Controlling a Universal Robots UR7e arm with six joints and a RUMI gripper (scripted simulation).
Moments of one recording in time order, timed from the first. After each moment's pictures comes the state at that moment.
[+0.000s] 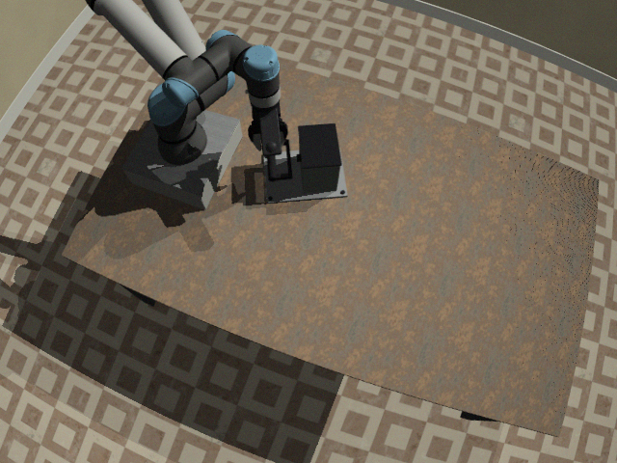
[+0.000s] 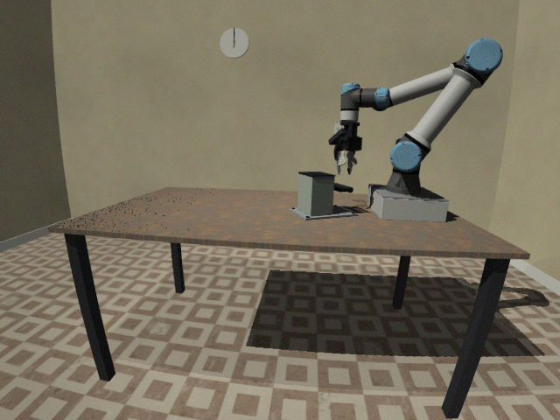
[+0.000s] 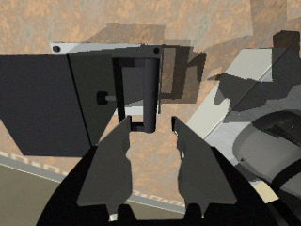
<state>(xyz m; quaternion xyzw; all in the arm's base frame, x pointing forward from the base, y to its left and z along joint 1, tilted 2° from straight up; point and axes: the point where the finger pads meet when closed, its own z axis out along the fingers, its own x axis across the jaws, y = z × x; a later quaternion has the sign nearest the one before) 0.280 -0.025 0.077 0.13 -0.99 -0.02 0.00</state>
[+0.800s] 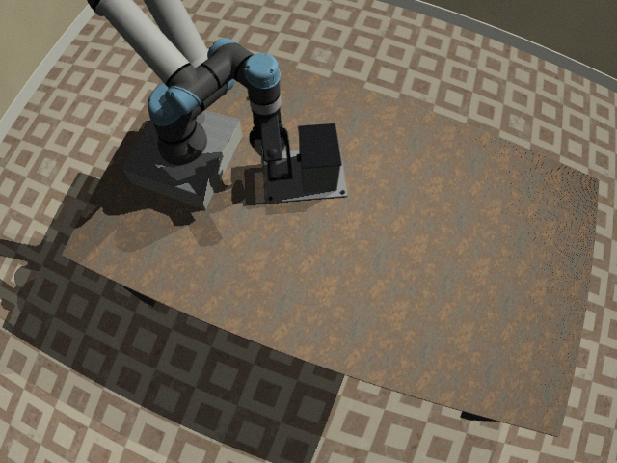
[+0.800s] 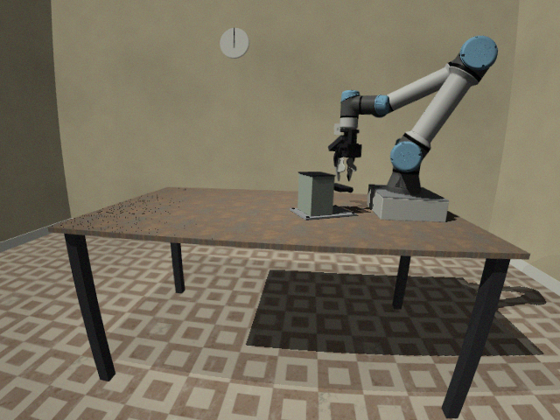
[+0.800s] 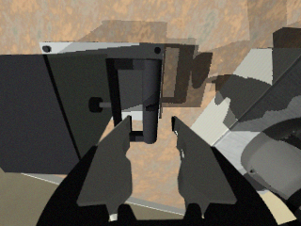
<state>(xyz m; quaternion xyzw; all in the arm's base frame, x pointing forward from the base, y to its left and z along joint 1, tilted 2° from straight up) 0.280 -0.024 0.049 0.13 -0.99 -0.02 0.00</state>
